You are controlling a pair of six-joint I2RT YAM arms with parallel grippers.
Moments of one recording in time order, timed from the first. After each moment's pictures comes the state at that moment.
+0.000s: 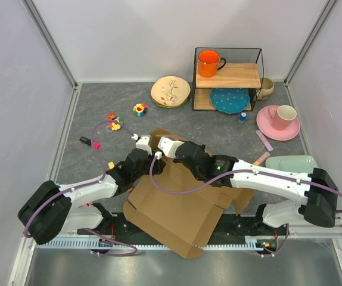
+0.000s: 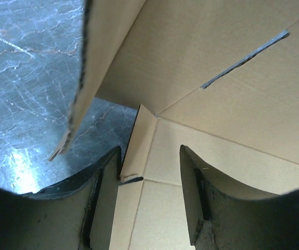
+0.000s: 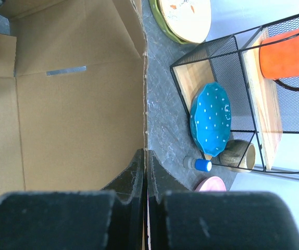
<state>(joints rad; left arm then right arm) -0.74 1.19 0.39 0.25 -0.16 -0.56 1.14 1.35 1.04 -0.30 0.67 -0.51</state>
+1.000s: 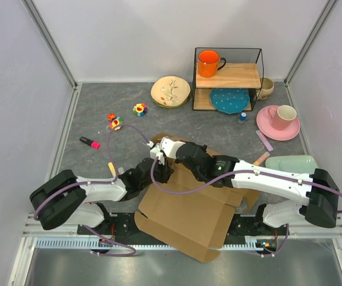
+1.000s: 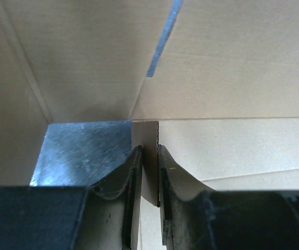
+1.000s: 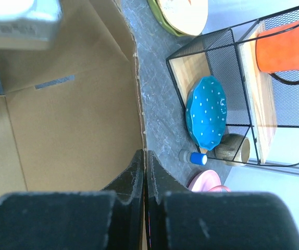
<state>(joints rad) -0.90 1.32 0.36 0.47 -0.16 -0.48 1.14 1.34 1.04 -0.32 0.69 -0.51</state>
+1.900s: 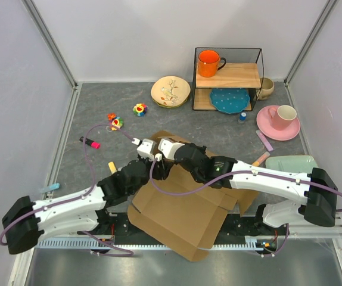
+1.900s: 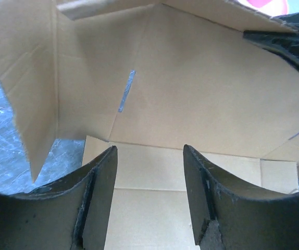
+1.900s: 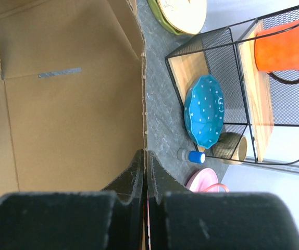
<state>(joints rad) -1.02 0.97 0.42 0.24 -0.38 -0.47 1.16 1.36 1.04 -0.33 0.72 -0.51</state>
